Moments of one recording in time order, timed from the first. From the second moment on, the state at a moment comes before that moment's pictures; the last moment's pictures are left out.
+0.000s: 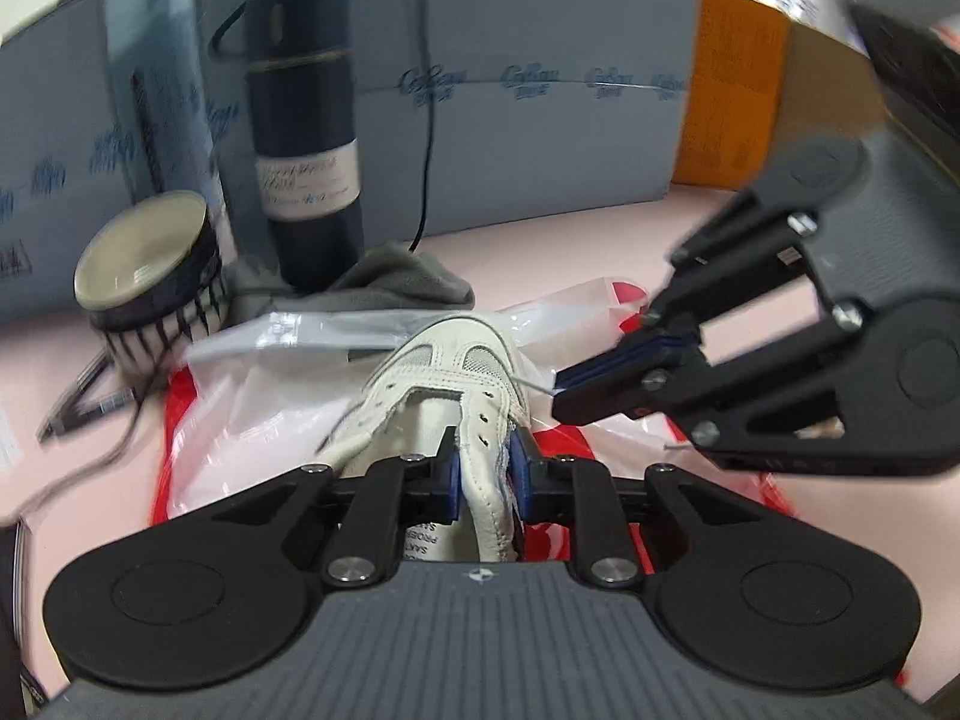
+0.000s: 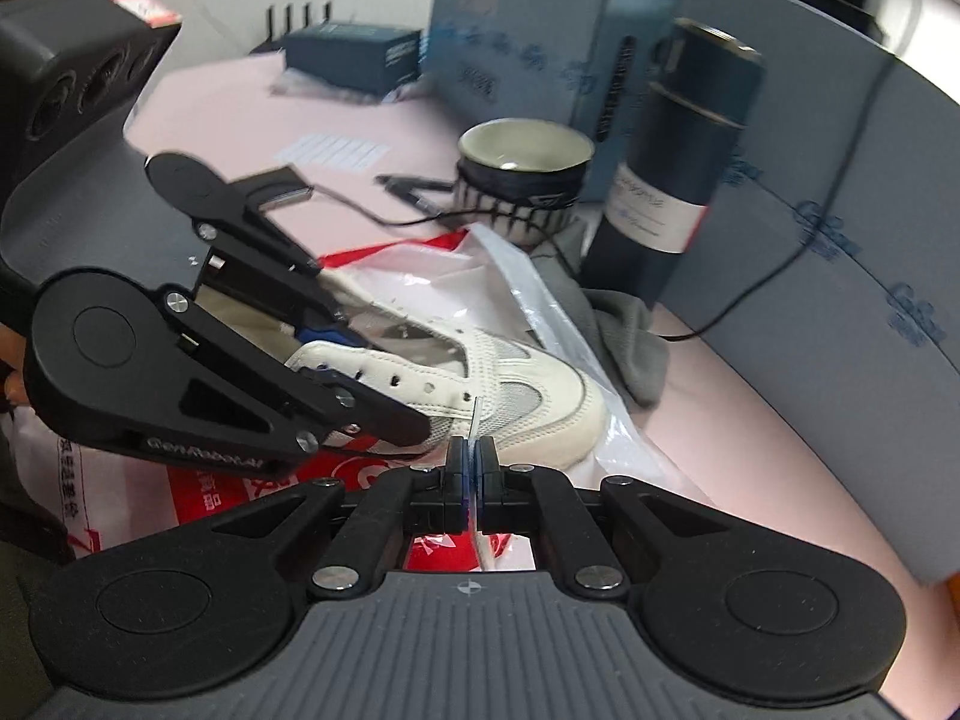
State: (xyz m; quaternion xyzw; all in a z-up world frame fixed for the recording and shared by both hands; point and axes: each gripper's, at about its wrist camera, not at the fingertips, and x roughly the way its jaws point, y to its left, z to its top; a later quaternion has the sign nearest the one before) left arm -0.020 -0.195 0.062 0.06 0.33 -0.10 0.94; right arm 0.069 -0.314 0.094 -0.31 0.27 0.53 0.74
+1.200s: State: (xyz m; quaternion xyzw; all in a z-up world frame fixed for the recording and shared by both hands) left arm -0.059 -0.236 0.032 0.45 0.20 -0.16 0.86; right arm 0.068 -0.258 0.104 -0.49 0.32 0.53 0.61
